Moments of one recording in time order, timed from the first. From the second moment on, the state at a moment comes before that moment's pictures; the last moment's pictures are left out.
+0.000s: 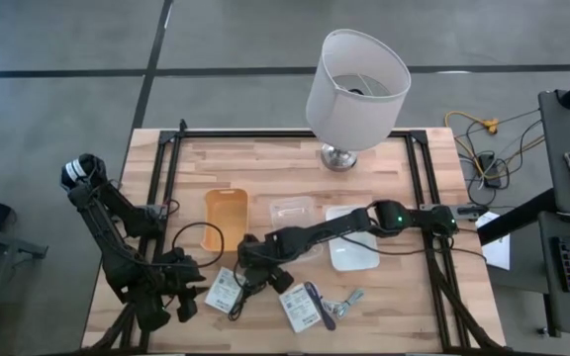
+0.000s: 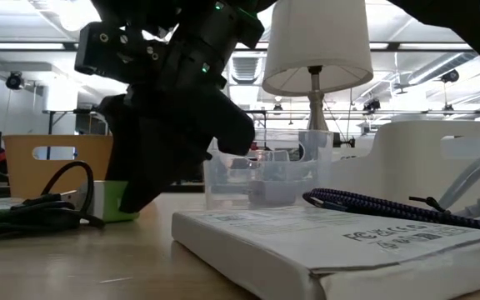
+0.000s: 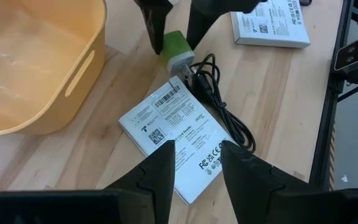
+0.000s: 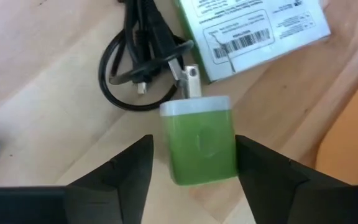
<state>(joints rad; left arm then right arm) -1.04 1.29 0.94 -0.85 -0.59 -1.45 0.21 2.49 2.12 -0.72 -0.08 -0.55</state>
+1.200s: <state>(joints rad) -1.04 1.29 0.94 -0.86 -0.59 -1.45 0.13 2.23 2.07 -1.34 0.13 0.09</state>
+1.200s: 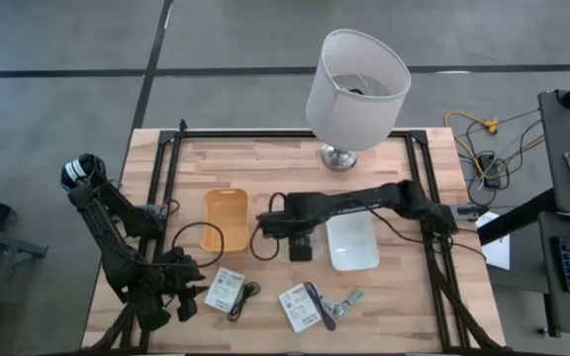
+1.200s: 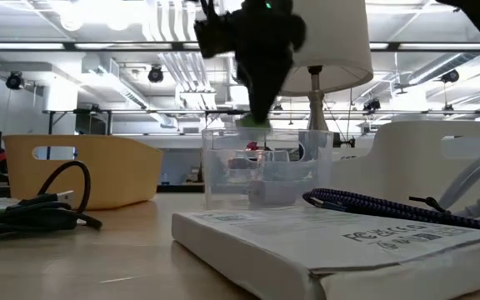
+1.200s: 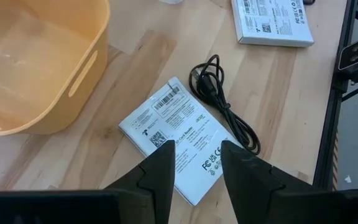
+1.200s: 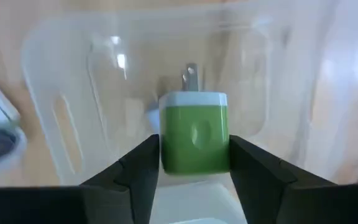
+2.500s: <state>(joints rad) -0.77 1.43 0.91 -0.24 -0.37 -0.86 0.76 1.91 1.43 -0.88 0.12 0.92</state>
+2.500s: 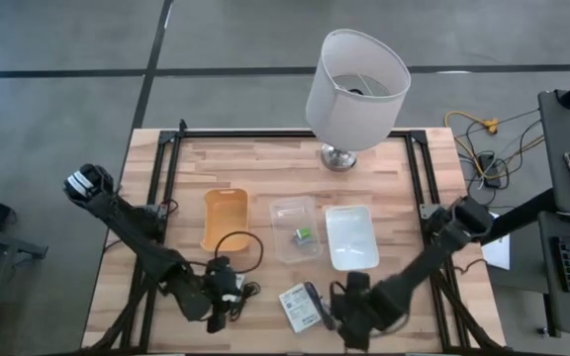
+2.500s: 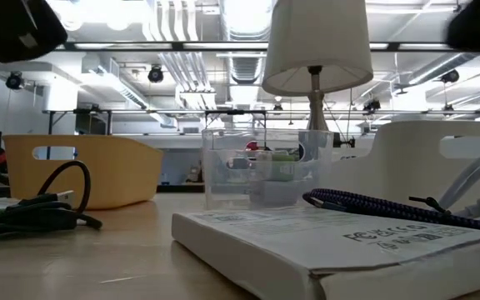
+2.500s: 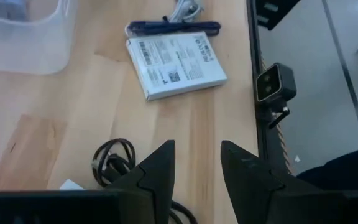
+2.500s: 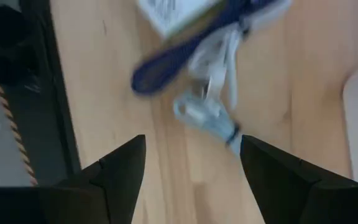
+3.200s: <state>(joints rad) -0.76 1.43 0.92 -0.23 -0.37 -0.91 0.68 1.94 1.25 -0.79 0.08 0.25</state>
